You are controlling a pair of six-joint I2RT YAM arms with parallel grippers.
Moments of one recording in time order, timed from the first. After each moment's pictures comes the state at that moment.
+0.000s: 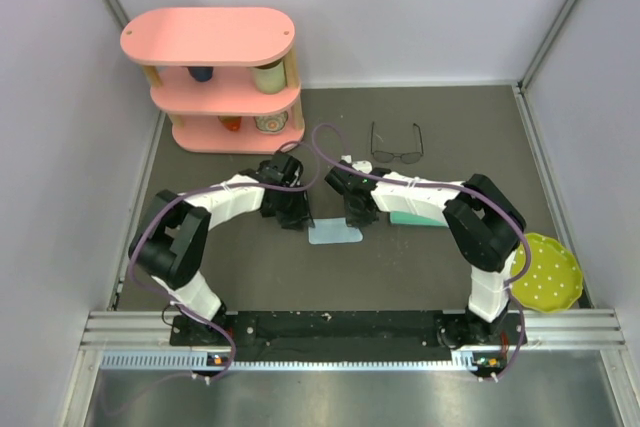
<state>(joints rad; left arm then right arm) -0.50 1.66 0.94 -0.45 0.23 -0.69 0.85 1.87 1.24 -0.62 0.25 0.72</state>
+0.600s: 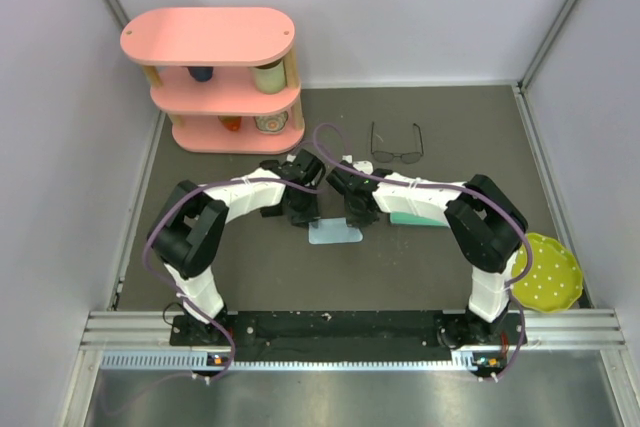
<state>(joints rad) -0.61 1.77 1.08 -0.55 0.04 -0.68 0.85 1.87 1.22 -0.60 0.24 0.72</state>
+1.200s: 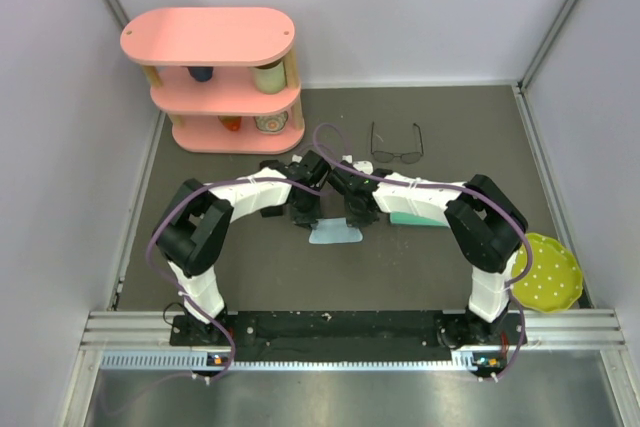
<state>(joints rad) -0.66 1.80 1.13 -0.60 -0.01 -0.66 0.85 1.86 1.22 -0.60 0.24 0.72</state>
